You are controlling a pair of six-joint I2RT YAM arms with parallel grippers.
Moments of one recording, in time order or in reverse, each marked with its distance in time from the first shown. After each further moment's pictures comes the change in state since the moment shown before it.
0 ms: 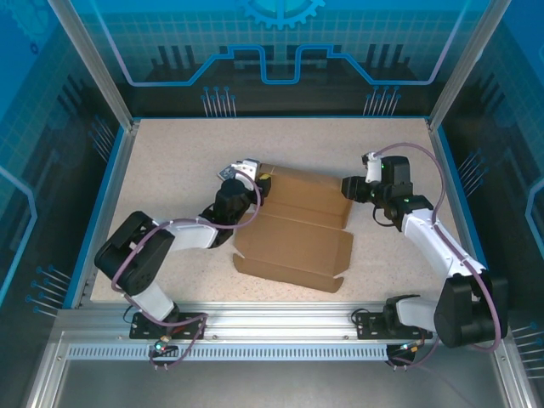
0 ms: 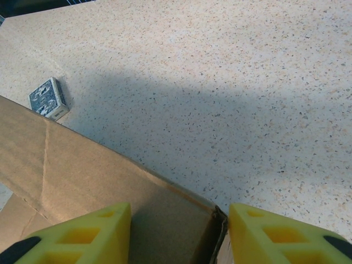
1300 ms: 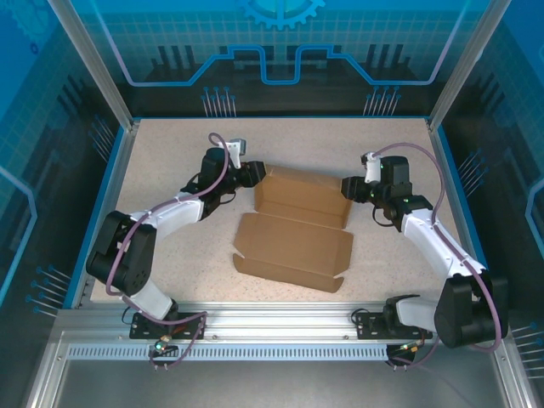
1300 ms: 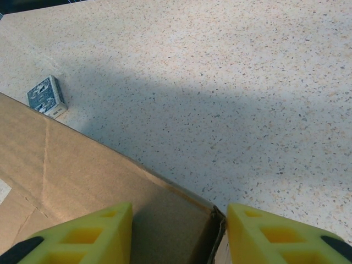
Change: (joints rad) left arm 0.198 -0.015 0.250 -0.474 0.460 -0.366; right arm 0.009 0.000 0.000 0.001 0.011 -0.011
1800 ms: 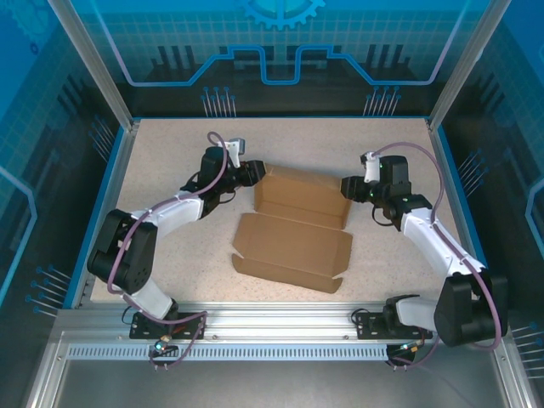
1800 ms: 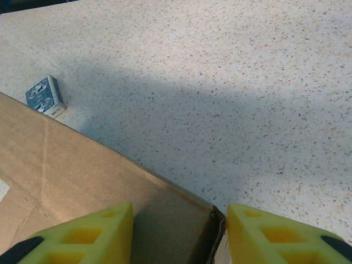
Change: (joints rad) left arm 0.011 0.018 0.020 -0.009 0.024 -0.026; right arm 0.003 0.019 0.016 -0.003 0.016 0.008
